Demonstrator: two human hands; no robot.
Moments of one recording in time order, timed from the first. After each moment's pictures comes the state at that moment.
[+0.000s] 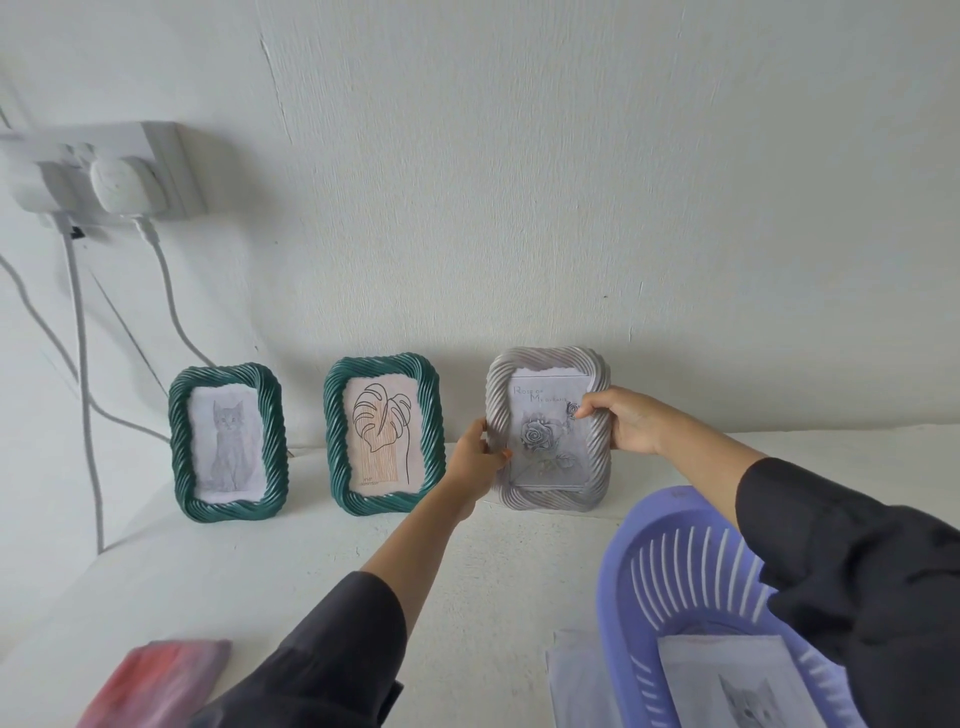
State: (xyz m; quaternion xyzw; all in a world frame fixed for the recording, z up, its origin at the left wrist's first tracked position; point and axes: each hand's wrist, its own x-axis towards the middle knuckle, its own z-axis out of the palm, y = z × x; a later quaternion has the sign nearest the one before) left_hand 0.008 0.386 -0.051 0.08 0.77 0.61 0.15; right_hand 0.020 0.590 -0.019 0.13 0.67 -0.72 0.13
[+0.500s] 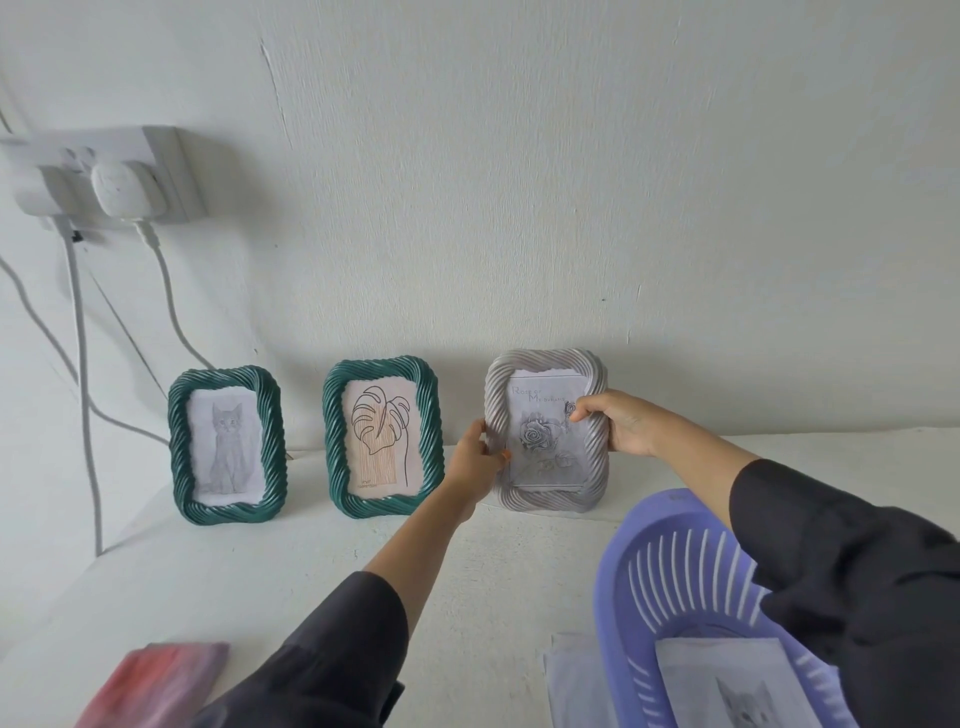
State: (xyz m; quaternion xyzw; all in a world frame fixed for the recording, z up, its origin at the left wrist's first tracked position) left_hand 0.012 0.388 -0.048 0.07 0.79 0.59 0.14; right_hand 0.020 0.586 -0.018 0.14 0.69 -0.70 0.13
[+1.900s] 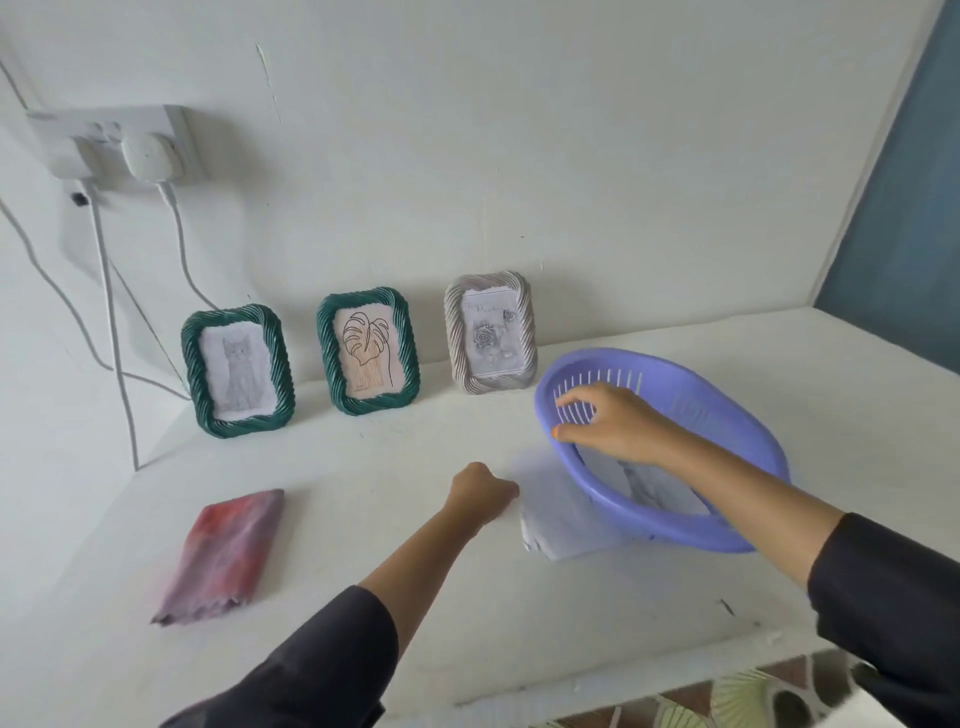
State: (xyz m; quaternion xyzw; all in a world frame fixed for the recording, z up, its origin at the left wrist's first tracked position) left_hand 0.224 0.327 -0.062 0.09 0.89 0.37 0.24; right_hand 0.302 0.475 0.016 0.14 0.95 -0.28 -0.04
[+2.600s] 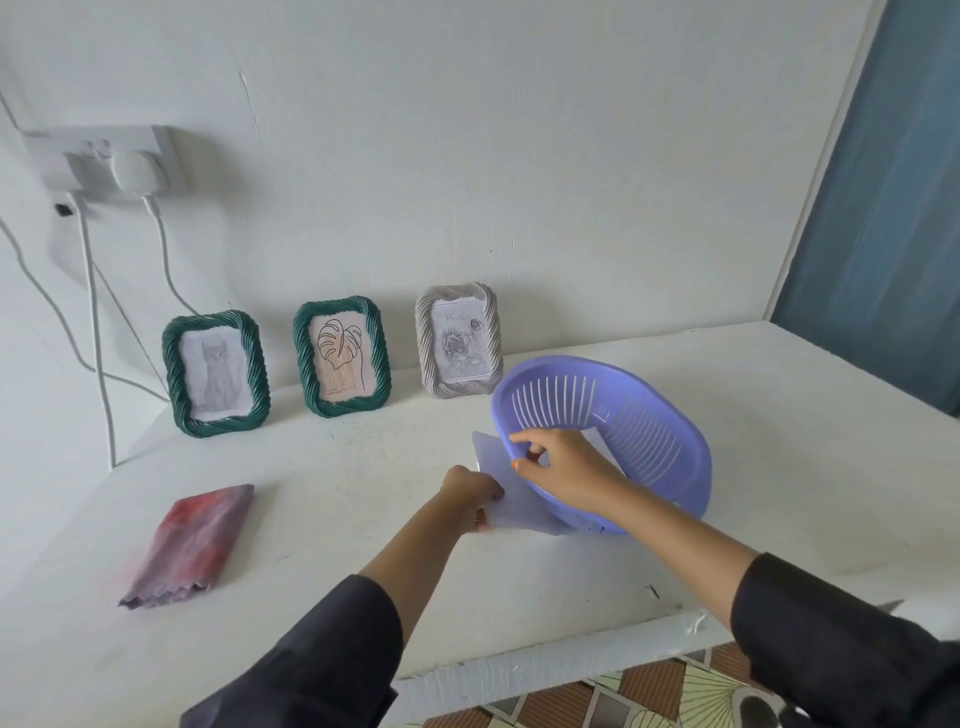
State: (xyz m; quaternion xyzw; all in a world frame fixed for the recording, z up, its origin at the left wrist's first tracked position) left_hand 0.258 0.359 -0.050 -0.05 0.79 0.52 0.33; right_hand 0.340 0.467 -0.013 0.08 0.94 -0.33 -0.08
